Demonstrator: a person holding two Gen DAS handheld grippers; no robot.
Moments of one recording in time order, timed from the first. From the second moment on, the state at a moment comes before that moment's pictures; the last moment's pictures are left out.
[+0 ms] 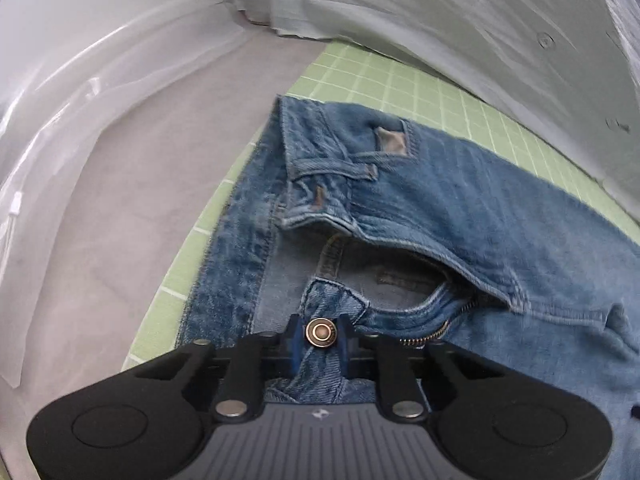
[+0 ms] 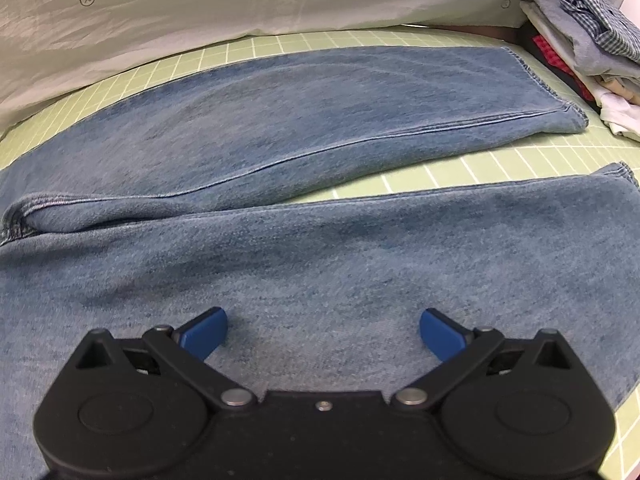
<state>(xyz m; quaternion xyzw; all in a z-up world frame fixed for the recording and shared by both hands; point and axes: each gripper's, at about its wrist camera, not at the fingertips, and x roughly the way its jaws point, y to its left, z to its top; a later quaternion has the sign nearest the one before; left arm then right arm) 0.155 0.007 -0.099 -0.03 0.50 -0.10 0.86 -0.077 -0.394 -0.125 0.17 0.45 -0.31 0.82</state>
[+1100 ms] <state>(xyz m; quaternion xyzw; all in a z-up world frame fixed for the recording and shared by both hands) 0.015 -0.062 -0.020 -0.06 0.43 -0.06 0.90 -0.195 -0.450 -0.081 0.17 0.36 -0.33 0.85</state>
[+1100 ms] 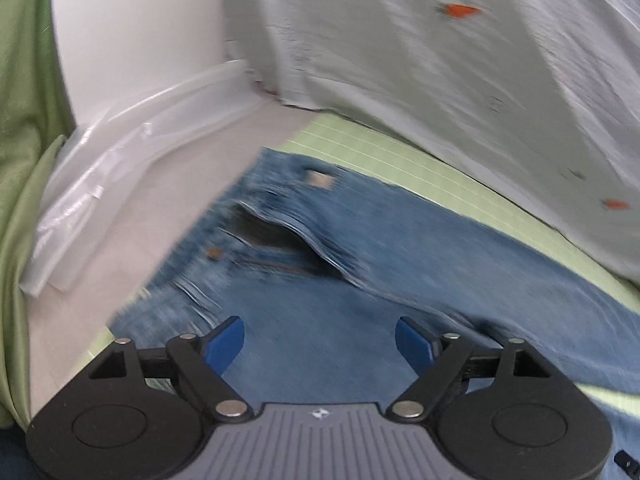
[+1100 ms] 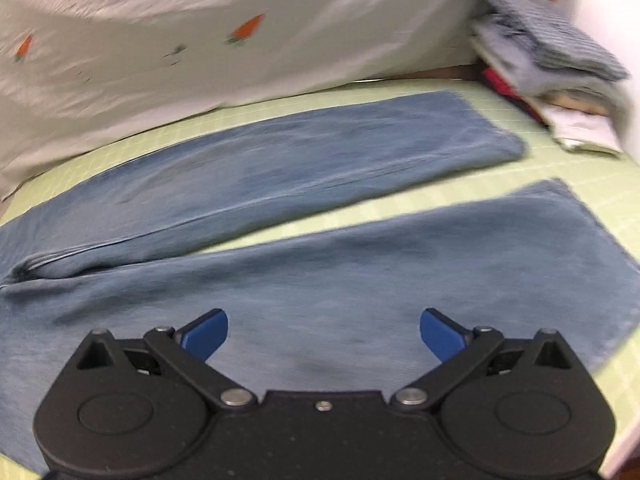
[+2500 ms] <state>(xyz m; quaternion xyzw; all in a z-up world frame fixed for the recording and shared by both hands) -0.080 -0.106 -0.025 -0.10 0.47 -0.02 0.88 -0.302 -0.565 -0.073 0.20 0.34 -0.41 0.82</state>
